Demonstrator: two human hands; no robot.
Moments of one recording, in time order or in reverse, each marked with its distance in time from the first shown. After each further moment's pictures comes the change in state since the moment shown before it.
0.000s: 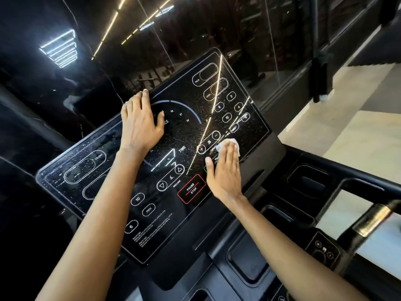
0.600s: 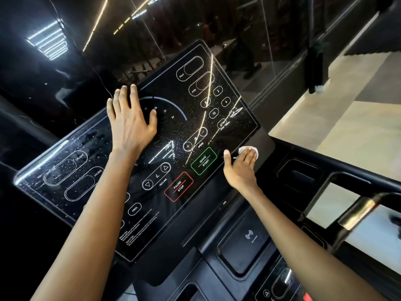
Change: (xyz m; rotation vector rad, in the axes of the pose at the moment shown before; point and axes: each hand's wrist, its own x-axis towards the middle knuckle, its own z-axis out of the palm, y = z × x) left_hand -0.003 0.022 0.010 0.054 0.045 -0.063; right_hand 0.015 0.064 -0.042 0.210 -0.353 0.446
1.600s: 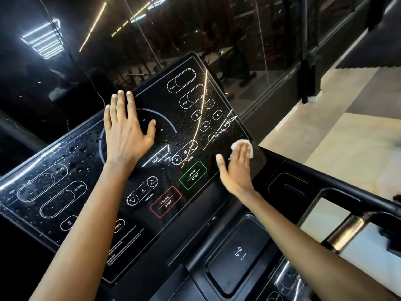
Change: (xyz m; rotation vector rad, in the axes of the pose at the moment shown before) left_hand 0.007 0.017 0.017 0.008 0.032 0.012; right_hand 0.040 0.010 -0.022 -0.042 0.159 -0.314
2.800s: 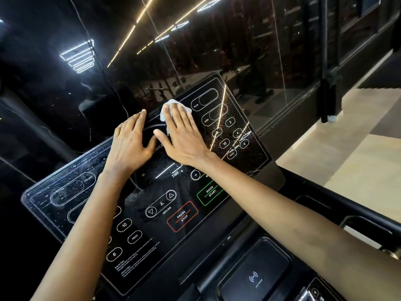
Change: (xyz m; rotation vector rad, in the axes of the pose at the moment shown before) left_hand 0.010 -0.050 -0.027 -0.116 -0.134 0.054; right_hand 0.075 -0.209 0.024 -0.234 0.110 -0.742
